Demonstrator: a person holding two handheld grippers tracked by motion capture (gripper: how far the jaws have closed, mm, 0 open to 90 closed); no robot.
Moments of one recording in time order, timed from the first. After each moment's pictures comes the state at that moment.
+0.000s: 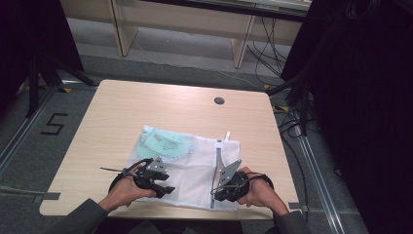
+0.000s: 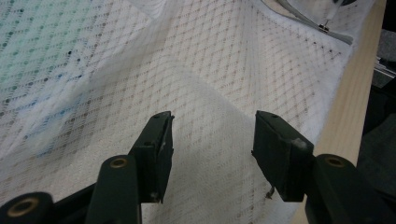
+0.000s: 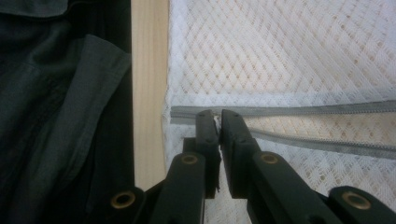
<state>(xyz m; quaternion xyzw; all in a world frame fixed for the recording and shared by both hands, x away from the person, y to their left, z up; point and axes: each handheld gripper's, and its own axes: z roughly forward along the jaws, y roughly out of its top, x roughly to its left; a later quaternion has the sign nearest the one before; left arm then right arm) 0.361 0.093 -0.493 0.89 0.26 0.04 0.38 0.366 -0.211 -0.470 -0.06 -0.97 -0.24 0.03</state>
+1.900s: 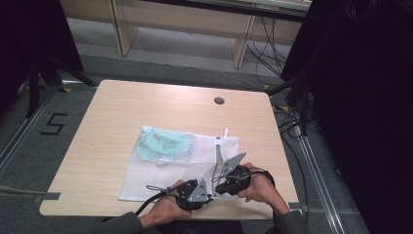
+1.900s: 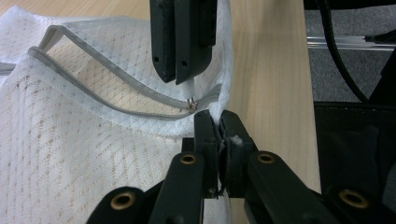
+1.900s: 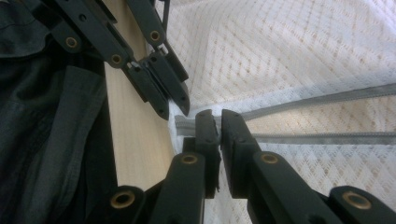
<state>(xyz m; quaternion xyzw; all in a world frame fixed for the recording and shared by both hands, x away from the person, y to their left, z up) 0.324 -0.020 -0.516 0.89 0.10 0.08 0.43 0.380 -0.215 -0.465 -0.12 -0.96 -0.26 0.03</state>
